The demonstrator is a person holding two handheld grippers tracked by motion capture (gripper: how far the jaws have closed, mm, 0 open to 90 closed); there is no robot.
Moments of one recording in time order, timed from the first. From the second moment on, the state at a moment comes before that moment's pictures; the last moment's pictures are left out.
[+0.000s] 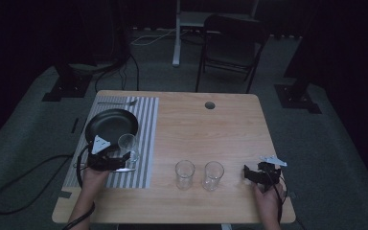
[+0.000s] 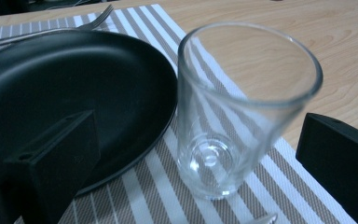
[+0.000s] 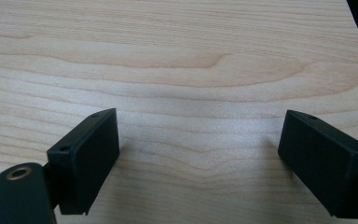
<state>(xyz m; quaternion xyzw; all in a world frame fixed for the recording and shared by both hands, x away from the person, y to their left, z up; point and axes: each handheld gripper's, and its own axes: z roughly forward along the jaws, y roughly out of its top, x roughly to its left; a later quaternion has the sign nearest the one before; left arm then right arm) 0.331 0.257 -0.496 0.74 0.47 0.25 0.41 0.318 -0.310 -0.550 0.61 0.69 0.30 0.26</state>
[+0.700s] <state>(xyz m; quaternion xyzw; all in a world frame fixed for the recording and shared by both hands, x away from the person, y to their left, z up) 0.288 0.282 -0.523 0.73 0.51 0.27 0.36 0.318 -0.310 -0.550 0.61 0.68 0.30 0.26</state>
